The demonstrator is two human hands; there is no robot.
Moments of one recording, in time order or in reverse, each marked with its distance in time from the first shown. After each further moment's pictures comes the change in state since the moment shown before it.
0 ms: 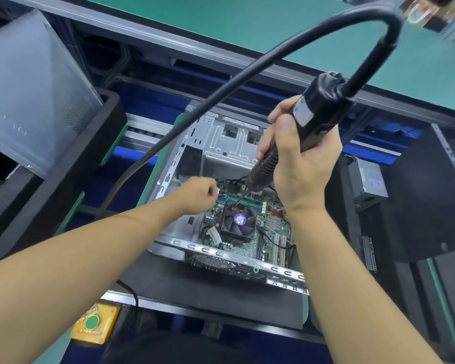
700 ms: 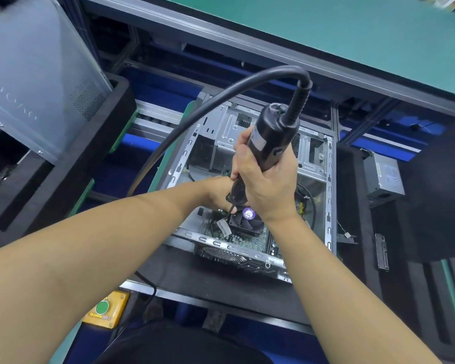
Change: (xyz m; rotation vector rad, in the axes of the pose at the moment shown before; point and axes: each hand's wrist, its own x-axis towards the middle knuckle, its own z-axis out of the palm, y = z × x) left_hand 0.018 0.001 0.015 -0.037 -0.342 0.156; right_hand -0.040 0.047 0.021 -0.100 -0.165 0.224
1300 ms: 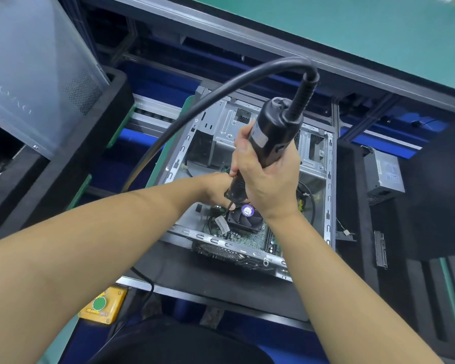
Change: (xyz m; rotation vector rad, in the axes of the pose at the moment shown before) left_hand 0.002 -0.002 0.001 -0.065 -0.002 0.057; right_hand 0.004 0.005 -0.002 -0.014 0.019 0.016
